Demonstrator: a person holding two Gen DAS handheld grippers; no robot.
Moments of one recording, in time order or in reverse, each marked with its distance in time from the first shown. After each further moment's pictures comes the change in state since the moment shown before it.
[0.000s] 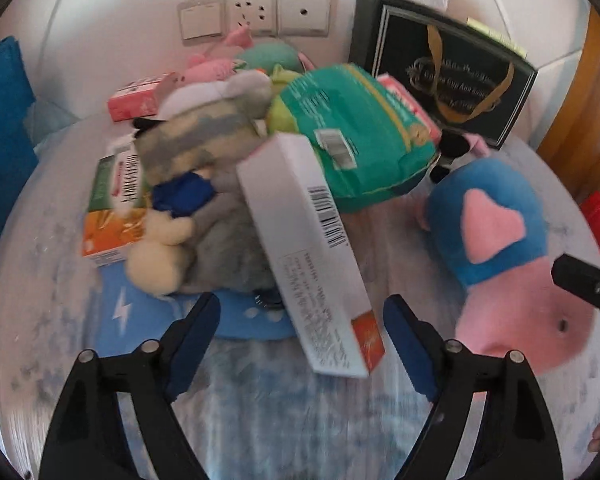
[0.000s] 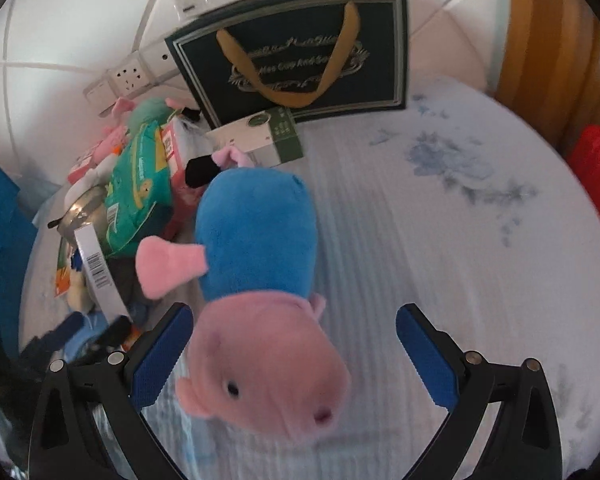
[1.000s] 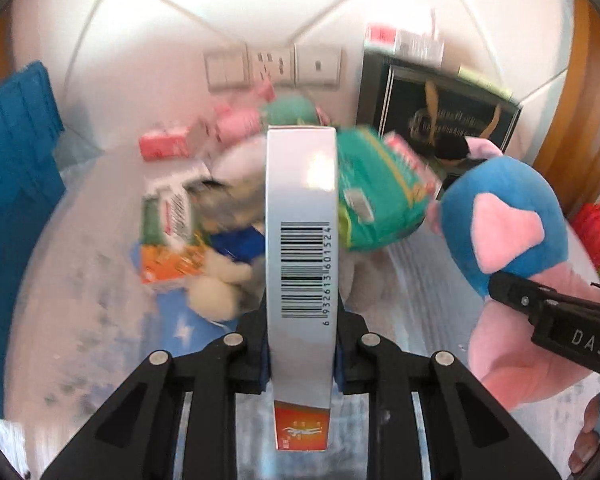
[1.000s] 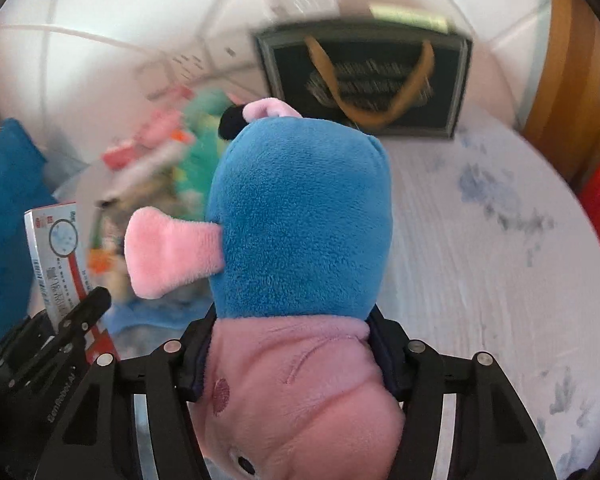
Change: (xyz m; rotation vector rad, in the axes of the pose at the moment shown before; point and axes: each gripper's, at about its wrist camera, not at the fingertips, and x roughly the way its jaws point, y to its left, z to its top) left arm -0.099 0.047 0.003 0.008 -0.178 -0.014; right arm -0.049 0.085 -0.010 -0.116 -0.074 0.008
